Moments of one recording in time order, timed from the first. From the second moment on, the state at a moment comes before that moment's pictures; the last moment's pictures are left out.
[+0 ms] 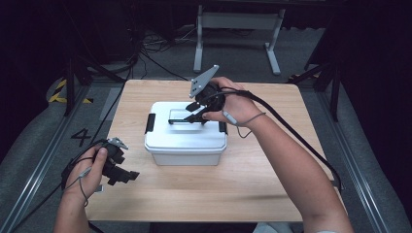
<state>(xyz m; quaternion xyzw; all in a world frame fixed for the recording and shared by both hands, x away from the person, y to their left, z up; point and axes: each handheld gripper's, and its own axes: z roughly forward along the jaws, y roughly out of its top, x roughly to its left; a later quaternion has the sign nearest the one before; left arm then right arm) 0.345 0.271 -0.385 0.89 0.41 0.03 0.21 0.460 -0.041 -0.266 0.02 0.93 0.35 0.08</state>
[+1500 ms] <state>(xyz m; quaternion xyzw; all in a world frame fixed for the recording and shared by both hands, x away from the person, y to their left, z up) 0.349 0.280 -0.385 0.87 0.45 0.04 0.22 0.443 -0.209 -0.265 0.16 0.91 0.36 0.15</state>
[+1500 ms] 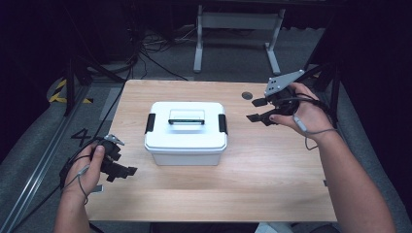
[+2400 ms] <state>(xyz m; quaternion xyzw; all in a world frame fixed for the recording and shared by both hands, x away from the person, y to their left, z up) 0.345 0.285 -0.393 0.86 0.46 0.04 0.21 0.448 -0.271 -0.338 0.25 0.90 0.33 0.13</state>
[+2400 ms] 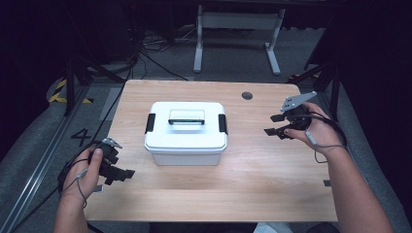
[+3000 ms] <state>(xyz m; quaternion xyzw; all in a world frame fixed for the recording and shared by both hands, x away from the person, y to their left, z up) 0.347 0.283 -0.397 0.87 0.46 0.04 0.20 0.442 -0.280 -0.390 0.27 0.90 0.31 0.13</state>
